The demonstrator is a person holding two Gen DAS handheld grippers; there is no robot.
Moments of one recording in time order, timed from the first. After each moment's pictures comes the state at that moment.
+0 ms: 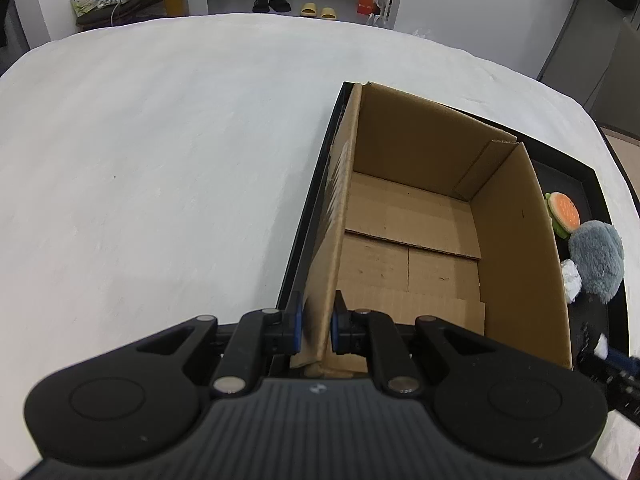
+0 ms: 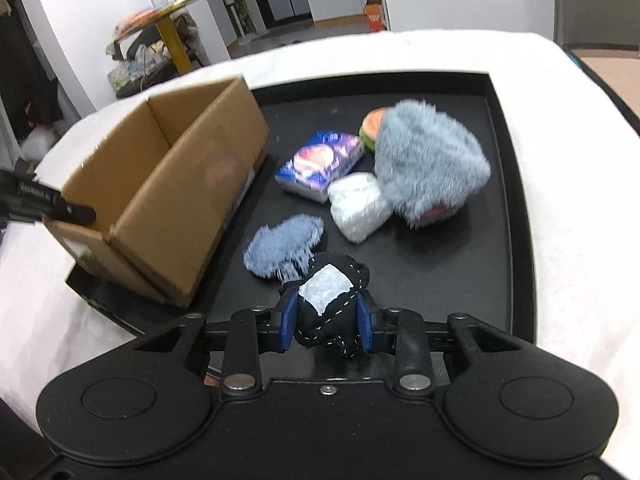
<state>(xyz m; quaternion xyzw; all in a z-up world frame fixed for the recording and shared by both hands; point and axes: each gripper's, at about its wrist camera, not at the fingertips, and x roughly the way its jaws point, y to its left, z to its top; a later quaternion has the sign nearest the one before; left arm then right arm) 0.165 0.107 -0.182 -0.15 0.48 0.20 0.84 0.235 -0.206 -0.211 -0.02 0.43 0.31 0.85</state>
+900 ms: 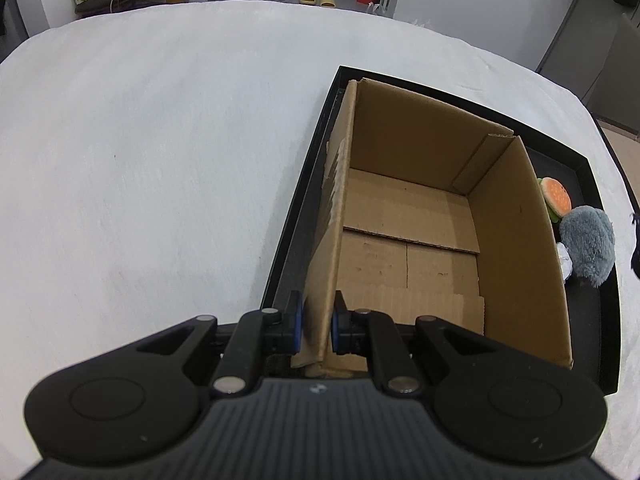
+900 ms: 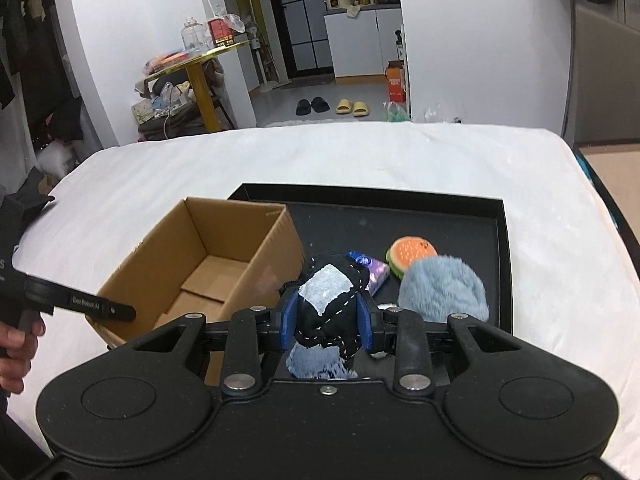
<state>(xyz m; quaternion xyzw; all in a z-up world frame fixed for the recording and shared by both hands) 0.189 0.112 -0.190 -0.16 0.50 0.19 0.83 0.246 -0.179 -0.130 -0.04 0.34 0.33 0.88</state>
